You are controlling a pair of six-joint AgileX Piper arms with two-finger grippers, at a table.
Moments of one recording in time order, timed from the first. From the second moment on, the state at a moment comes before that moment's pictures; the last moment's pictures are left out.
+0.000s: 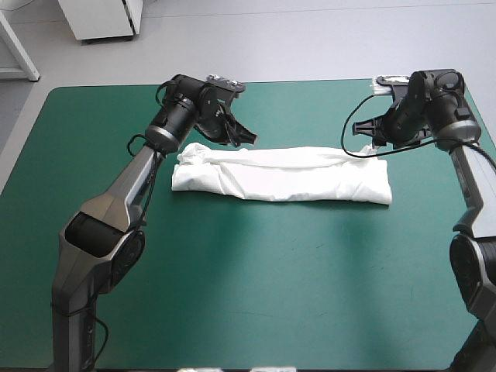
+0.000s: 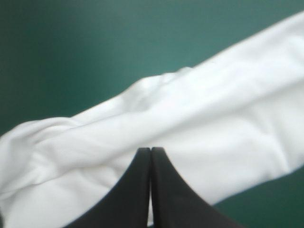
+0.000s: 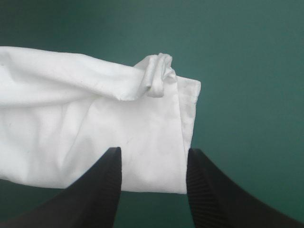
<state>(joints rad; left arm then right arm) -0.50 2.12 -2.20 -0.01 1.24 -0.01 0.09 1.82 -1.82 0.03 1.23 0.09</state>
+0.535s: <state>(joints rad) -0.62 2.29 -2.20 -0.13 1.15 0.01 -0.02 1.78 -1.82 0.08 1.23 0.10</state>
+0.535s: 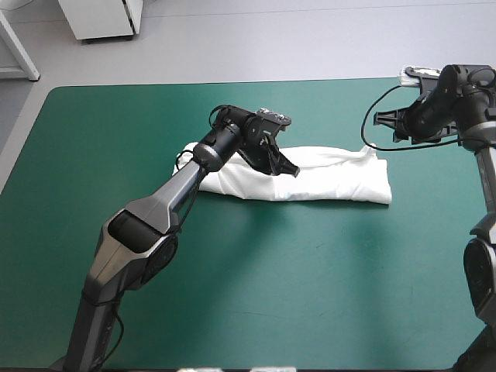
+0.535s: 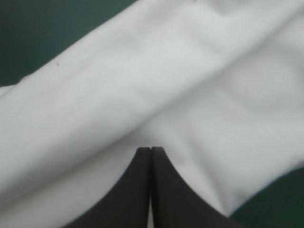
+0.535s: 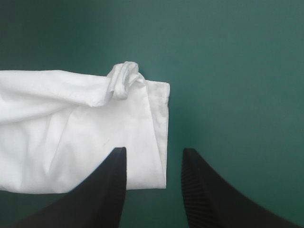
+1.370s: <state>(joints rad) -0.62 2.34 -2.20 -0.15 1.14 0.02 -0.21 1.92 -1.47 0.50 1.07 -0.20</state>
